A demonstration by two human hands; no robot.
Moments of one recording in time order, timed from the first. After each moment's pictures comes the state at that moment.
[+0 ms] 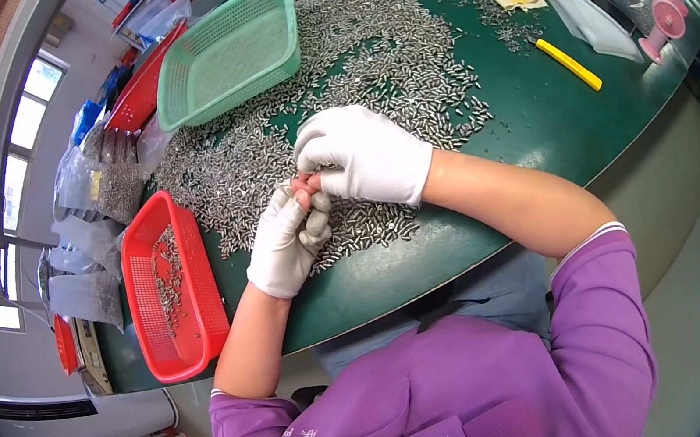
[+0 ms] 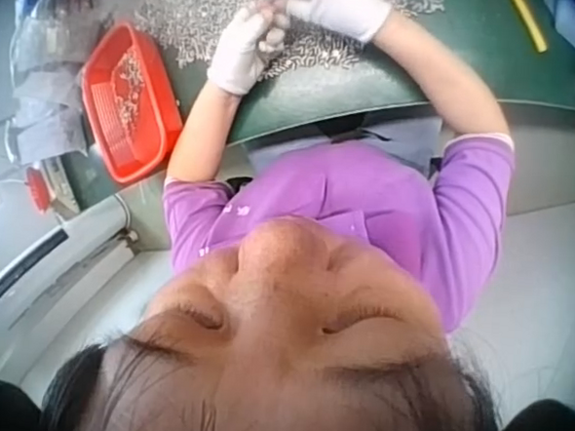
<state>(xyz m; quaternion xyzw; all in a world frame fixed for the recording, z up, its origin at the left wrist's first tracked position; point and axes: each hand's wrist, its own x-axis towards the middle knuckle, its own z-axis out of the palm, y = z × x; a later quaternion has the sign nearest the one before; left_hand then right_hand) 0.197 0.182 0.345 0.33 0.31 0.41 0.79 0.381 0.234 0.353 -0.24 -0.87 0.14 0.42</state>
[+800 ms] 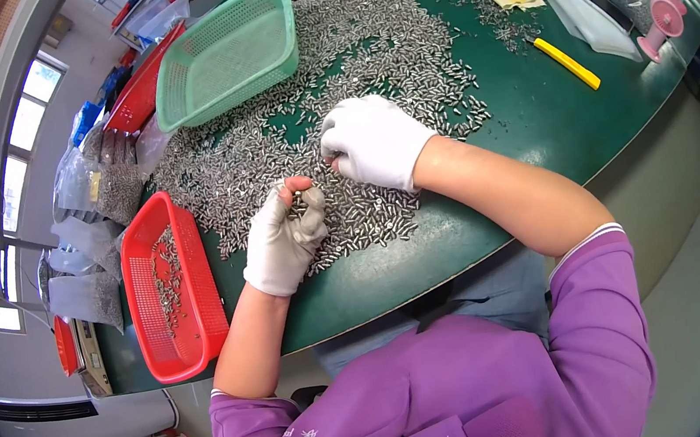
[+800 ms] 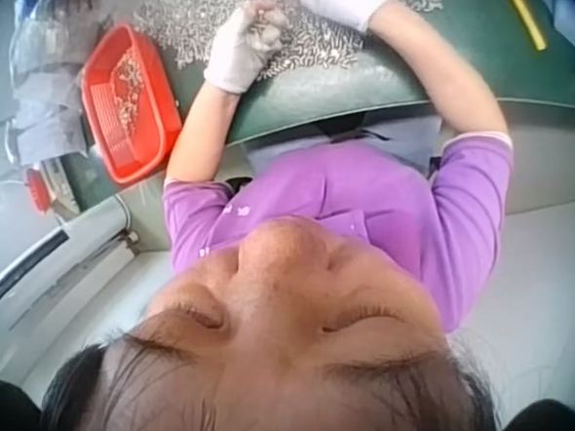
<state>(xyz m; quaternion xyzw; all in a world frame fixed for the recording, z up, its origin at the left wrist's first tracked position) 0.193 0.182 0.342 0.29 0.34 0.45 0.78 0.392 0.240 0.346 -0.36 -0.89 0.05 0.29</state>
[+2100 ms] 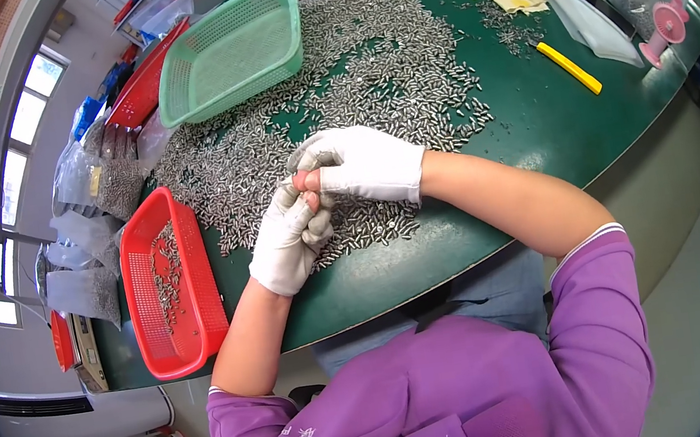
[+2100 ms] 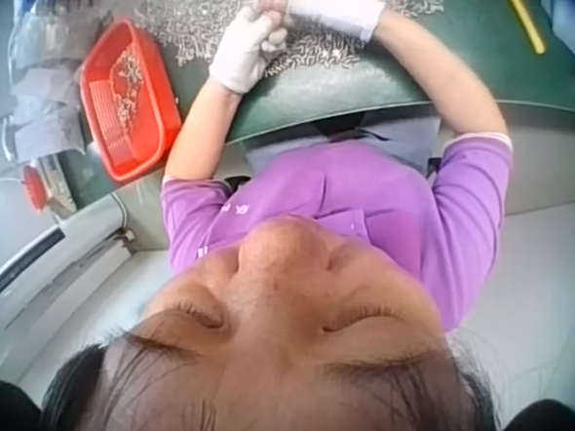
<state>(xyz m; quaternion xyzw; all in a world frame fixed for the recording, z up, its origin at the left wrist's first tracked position) 0.198 0.180 0.342 0.35 0.31 0.41 0.78 0.378 0.225 0.353 -0.28 -0.75 0.49 0.35</state>
